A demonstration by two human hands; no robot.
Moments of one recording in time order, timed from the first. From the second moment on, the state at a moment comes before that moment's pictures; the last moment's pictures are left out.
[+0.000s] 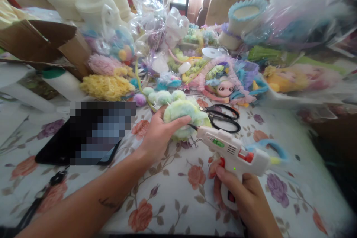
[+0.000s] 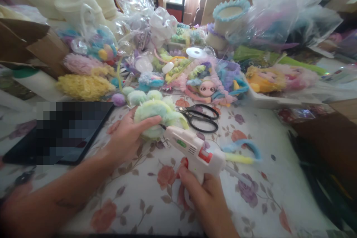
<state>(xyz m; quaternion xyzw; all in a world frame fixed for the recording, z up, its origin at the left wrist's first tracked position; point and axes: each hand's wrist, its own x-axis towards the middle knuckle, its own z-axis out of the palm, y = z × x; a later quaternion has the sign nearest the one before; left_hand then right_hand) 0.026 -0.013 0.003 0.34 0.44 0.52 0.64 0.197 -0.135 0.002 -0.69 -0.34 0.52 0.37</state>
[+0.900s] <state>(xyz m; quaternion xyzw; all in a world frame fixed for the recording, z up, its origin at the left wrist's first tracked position) 0.025 -0.012 0.002 0.33 0.45 0.53 0.64 0.194 -0.134 0.004 -0.69 -0.35 0.51 0.38</state>
